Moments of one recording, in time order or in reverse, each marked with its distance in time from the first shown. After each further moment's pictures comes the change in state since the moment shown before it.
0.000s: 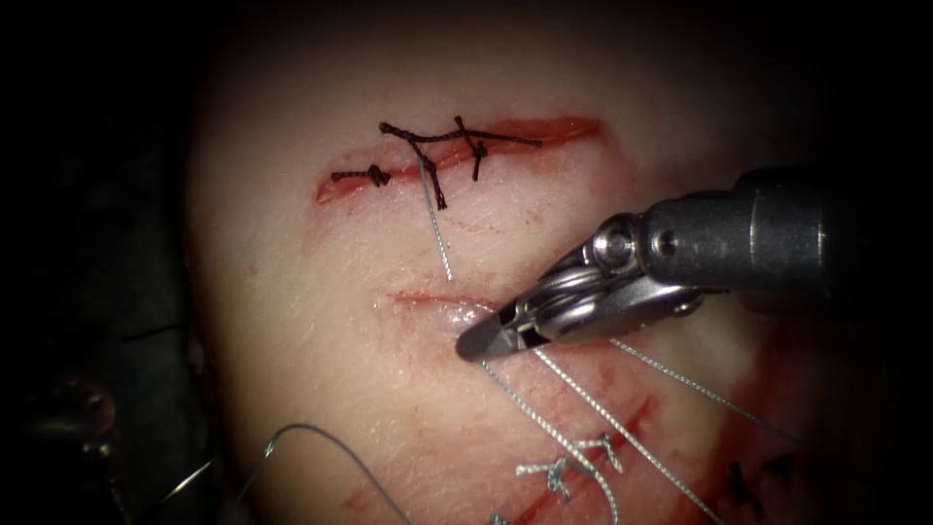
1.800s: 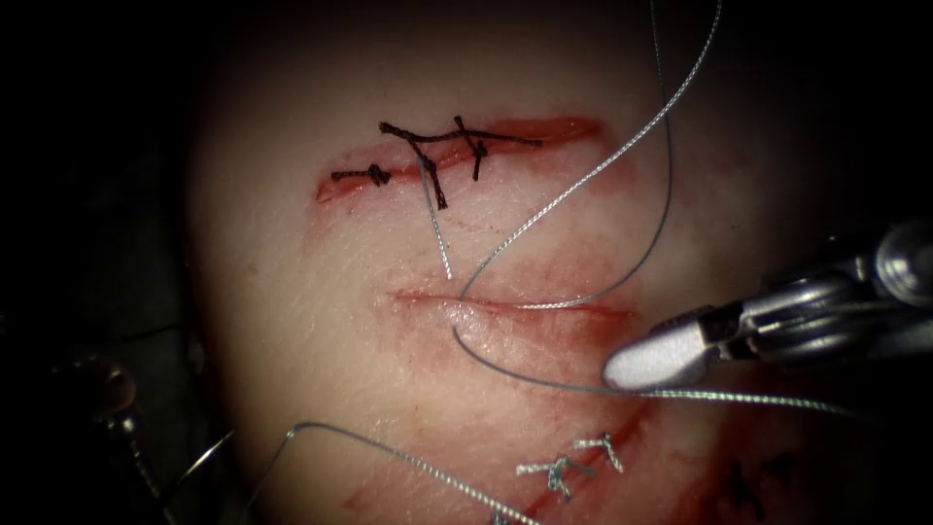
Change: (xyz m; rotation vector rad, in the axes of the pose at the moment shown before) right arm -0.005 -0.007 -0.014 0.152 0.034 -0.213; left arm 0.002 0.000 0.000 0.028 0.074 -0.002
